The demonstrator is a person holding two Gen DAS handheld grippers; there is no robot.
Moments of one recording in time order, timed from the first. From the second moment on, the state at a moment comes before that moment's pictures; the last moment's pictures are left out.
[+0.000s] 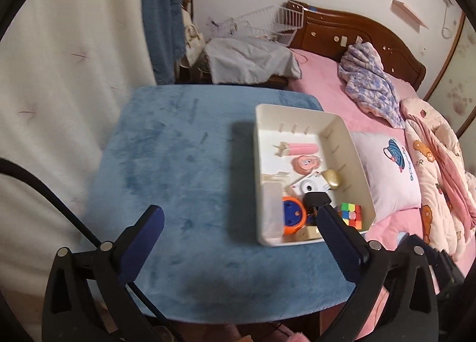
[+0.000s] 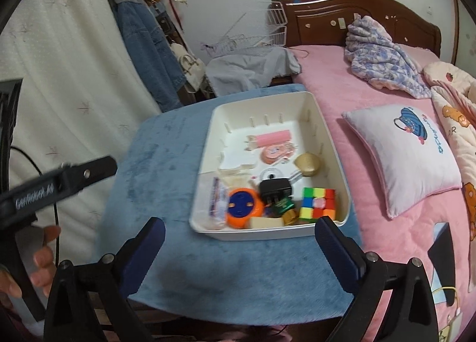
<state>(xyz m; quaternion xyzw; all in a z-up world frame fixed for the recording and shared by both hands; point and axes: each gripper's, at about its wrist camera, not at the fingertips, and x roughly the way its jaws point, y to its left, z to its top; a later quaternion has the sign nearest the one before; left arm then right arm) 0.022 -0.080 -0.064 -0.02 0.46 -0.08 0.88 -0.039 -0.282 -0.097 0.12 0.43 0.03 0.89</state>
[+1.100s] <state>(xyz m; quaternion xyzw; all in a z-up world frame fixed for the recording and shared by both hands) -0.045 -0.064 -0.007 0.02 0.30 0.00 0.95 -0.084 -0.247 -0.023 0.07 0.32 0.00 0.95</state>
